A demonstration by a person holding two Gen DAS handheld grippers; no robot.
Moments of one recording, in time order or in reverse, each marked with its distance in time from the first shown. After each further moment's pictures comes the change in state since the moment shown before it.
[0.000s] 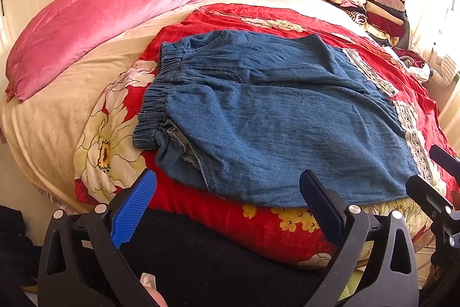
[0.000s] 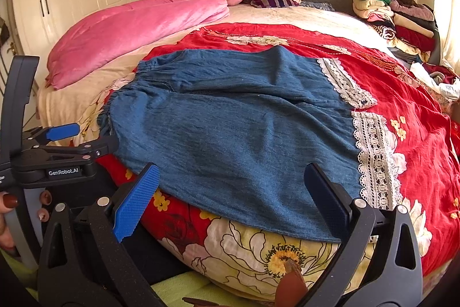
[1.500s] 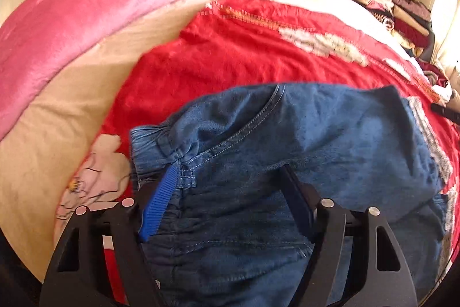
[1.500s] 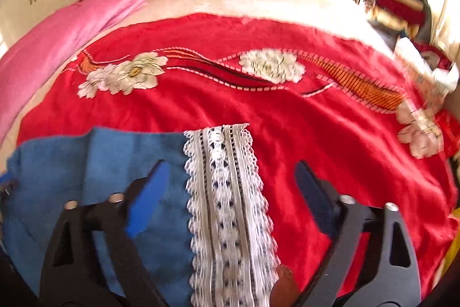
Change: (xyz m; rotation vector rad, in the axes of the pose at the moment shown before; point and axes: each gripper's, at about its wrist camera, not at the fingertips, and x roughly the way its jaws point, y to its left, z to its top) left arm 0.172 0.038 0.163 -0.039 0.087 0.026; right arm 0.227 -0.250 0.190 0.140 0.186 -0.121
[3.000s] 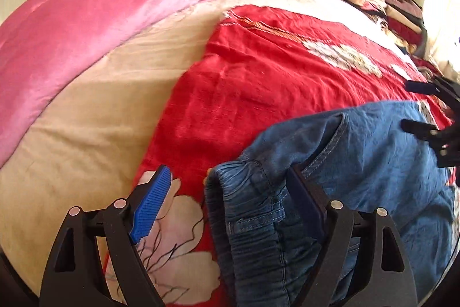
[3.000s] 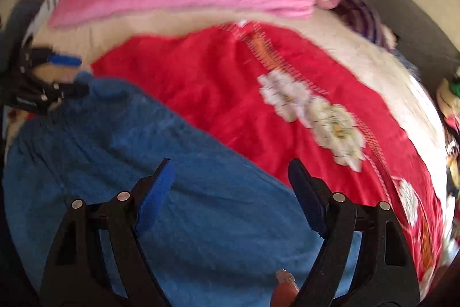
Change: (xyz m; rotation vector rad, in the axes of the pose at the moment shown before) left arm 0.010 0.068 0.022 0.062 -0.035 -0.043; right arm -0.002 0.253 -0.013 -0.736 -0.024 0.240
